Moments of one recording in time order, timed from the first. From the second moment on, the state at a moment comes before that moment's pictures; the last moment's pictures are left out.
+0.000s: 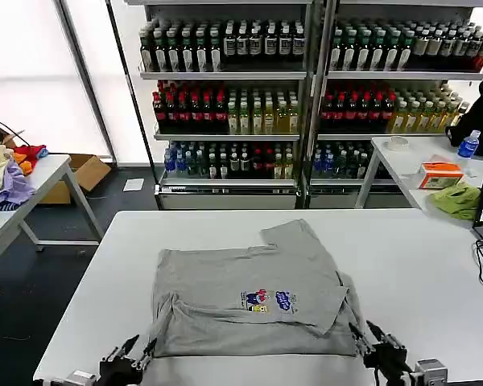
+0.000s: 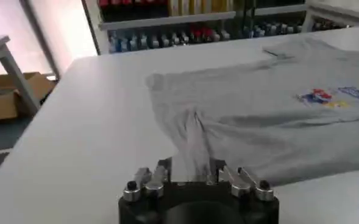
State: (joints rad) left arm 1.83 -1.18 -0.68 -2.31 -0.32 0.57 0.03; right arm -1.70 1.11 0.77 2.24 0.54 -0.51 -0.02
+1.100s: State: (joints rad) left arm 1.12 -0.96 -0.41 -1.75 -0.61 0.51 0.10; right arm -0.70 1.13 0.31 1.34 0.49 -0.51 -0.22
